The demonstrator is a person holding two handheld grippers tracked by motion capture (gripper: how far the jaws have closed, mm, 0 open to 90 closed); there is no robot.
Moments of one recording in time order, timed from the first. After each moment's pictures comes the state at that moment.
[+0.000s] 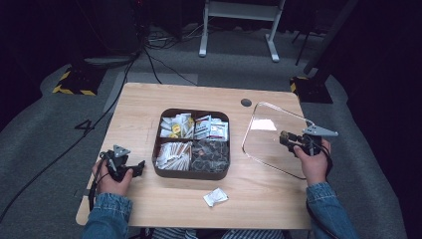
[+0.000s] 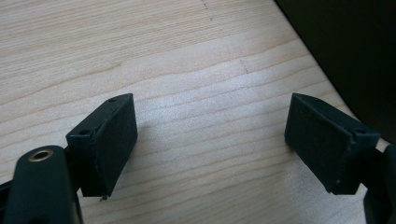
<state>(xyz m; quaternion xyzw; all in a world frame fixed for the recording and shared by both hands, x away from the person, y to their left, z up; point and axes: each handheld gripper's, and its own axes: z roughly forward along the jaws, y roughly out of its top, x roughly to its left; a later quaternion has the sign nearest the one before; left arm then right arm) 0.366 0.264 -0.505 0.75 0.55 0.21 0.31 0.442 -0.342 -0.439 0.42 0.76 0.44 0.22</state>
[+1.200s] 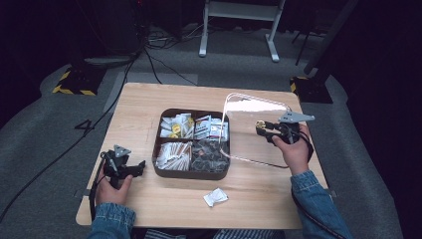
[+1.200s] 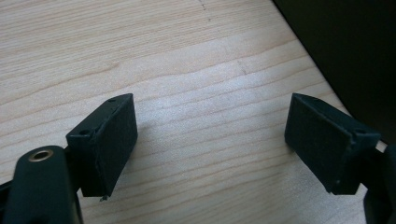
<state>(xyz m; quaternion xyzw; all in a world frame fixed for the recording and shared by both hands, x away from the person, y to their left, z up) 0.366 0.263 -0.505 0.75 0.55 0.21 0.31 0.460 -0.260 -0.401 0.32 0.81 0.46 0.19</state>
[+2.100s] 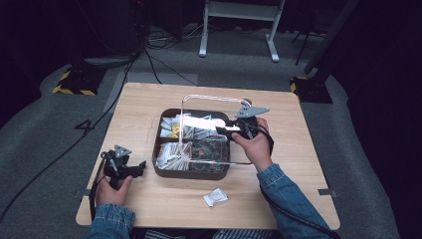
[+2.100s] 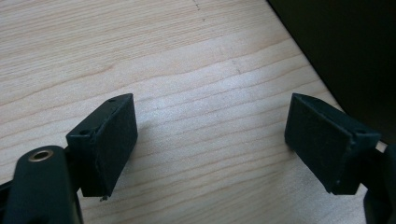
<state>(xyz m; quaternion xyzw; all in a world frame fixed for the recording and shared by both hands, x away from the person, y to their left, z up) 0.366 0.263 -0.505 0.75 0.54 0.21 0.31 0.466 -0.143 -0.395 0.26 0.83 0.47 0.14</state>
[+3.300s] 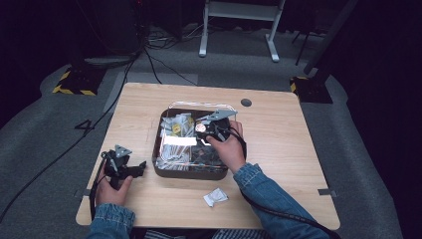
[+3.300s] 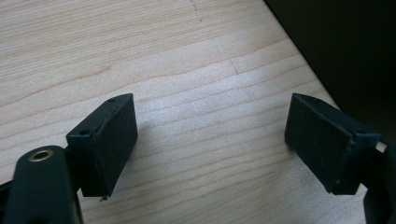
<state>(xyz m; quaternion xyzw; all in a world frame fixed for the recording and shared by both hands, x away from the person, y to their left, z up) 0.366 0.262 -0.505 0.75 0.54 0.21 0.31 0.469 -0.071 -0.421 0.30 0.85 0.41 0.15</state>
